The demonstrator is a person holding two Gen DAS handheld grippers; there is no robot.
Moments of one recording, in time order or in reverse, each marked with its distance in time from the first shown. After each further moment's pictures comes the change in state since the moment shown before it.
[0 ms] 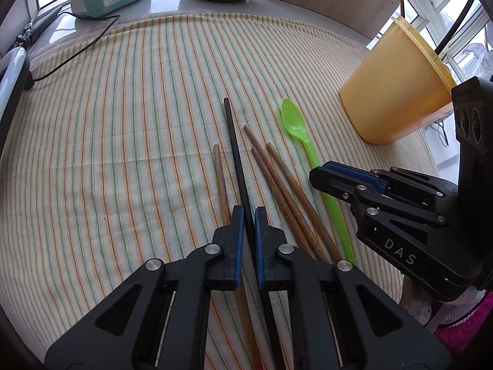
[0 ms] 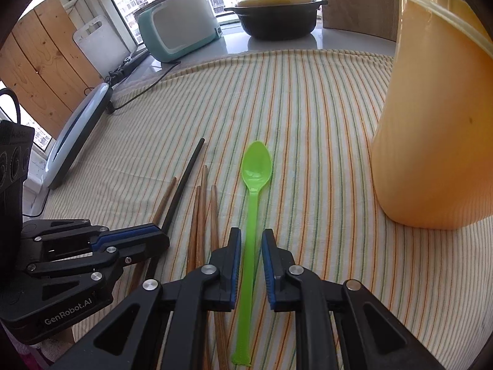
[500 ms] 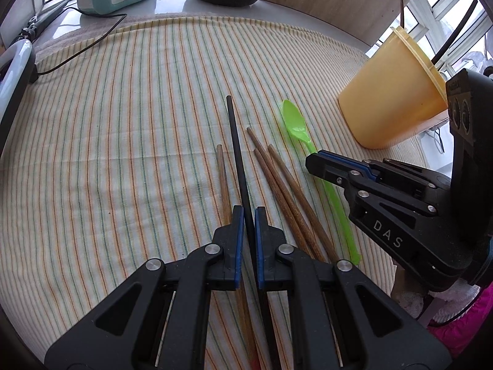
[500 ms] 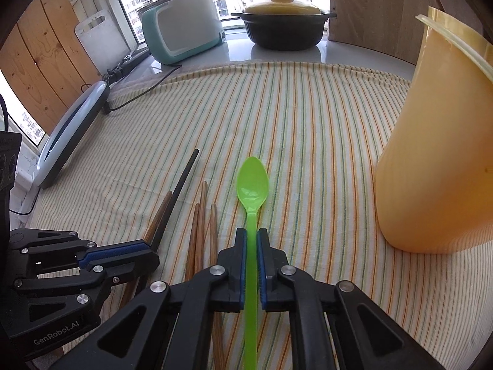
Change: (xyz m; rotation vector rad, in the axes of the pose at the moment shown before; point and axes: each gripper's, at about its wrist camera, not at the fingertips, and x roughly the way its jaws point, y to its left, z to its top) left arm -0.012 0.004 -0.003 -0.030 -0.018 -0.024; right arm -0.003 0.006 0.008 -0.049 -0.036 -0.028
